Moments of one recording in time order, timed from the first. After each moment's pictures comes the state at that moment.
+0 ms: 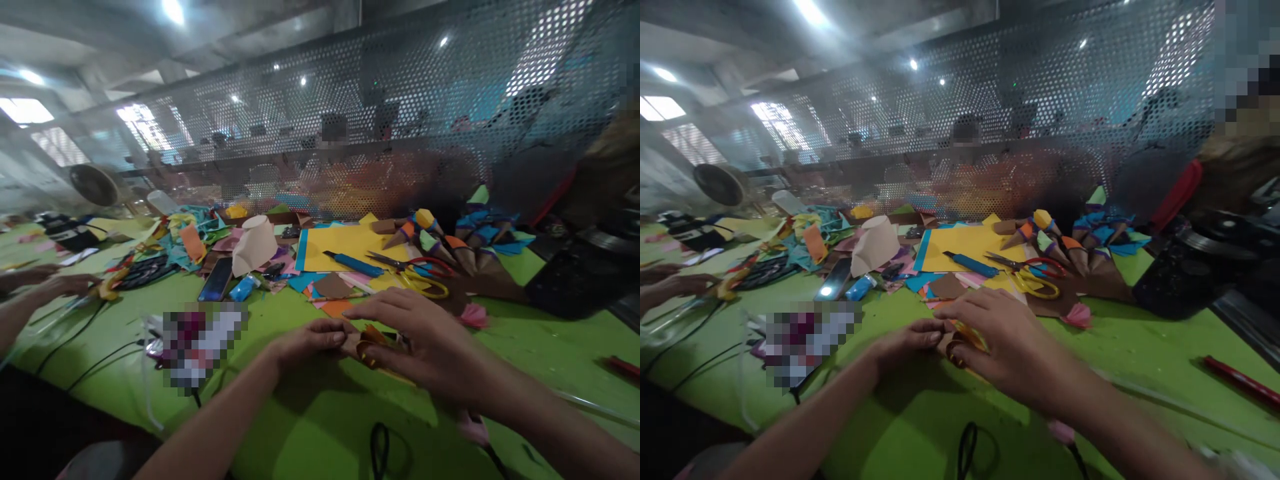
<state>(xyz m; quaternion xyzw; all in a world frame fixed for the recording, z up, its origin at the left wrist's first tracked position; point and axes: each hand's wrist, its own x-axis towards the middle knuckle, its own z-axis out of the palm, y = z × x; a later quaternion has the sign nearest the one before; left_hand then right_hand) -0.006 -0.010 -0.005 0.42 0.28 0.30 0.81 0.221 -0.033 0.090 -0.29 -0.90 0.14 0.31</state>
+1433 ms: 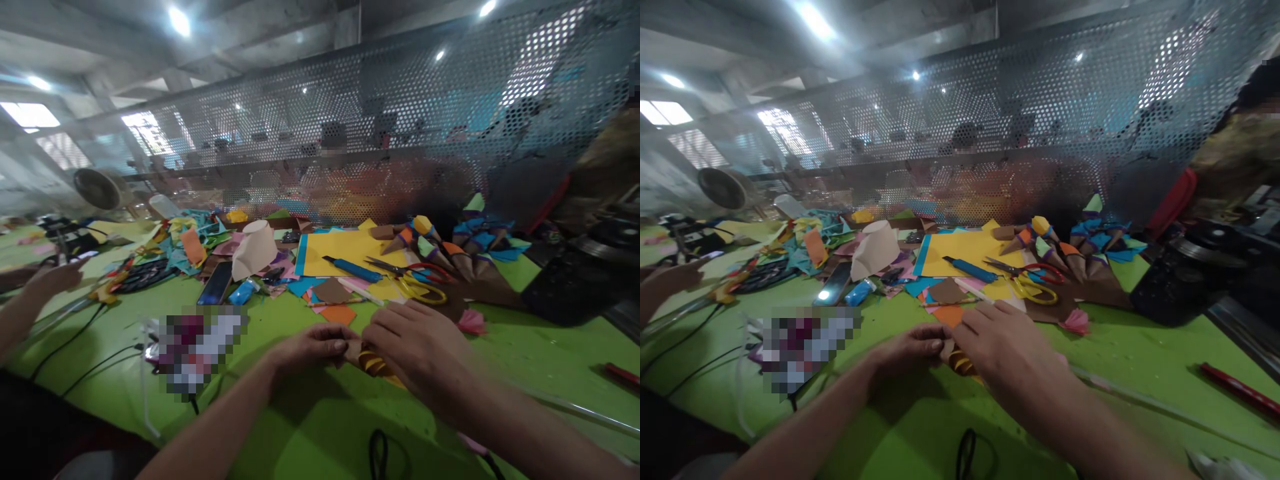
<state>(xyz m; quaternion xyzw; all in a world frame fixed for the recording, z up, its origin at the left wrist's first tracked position) -0.007 -0.008 -0.011 0.45 0.29 0.28 0.79 0.220 -0.035 0.079 -0.28 -0.93 -0.07 0.23</state>
